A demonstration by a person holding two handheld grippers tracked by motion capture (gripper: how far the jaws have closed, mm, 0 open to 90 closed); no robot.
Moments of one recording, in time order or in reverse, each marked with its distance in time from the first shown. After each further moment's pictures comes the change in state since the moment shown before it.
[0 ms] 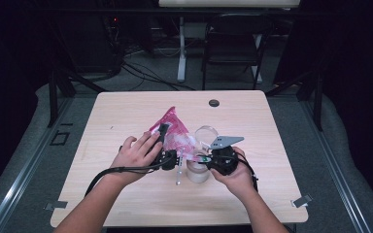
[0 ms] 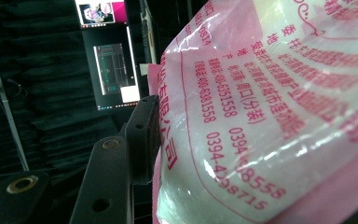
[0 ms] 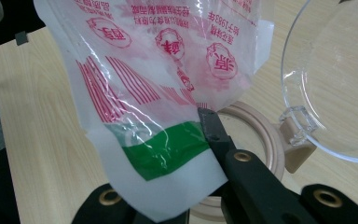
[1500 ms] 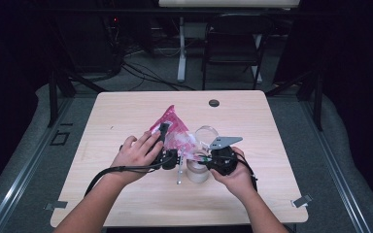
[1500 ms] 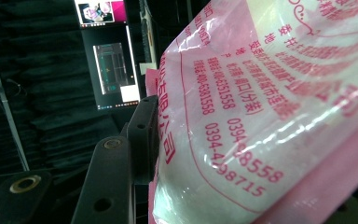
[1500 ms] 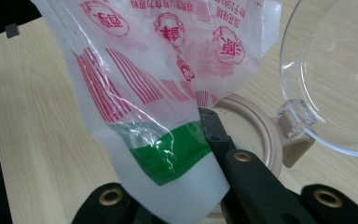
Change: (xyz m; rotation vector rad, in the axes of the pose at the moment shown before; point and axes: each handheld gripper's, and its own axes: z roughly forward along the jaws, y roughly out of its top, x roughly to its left) left arm 0.003 0.002 0.000 0.005 0.005 0.003; right arm -0.001 -0.002 0.003 0.023 -0.017 -0.005
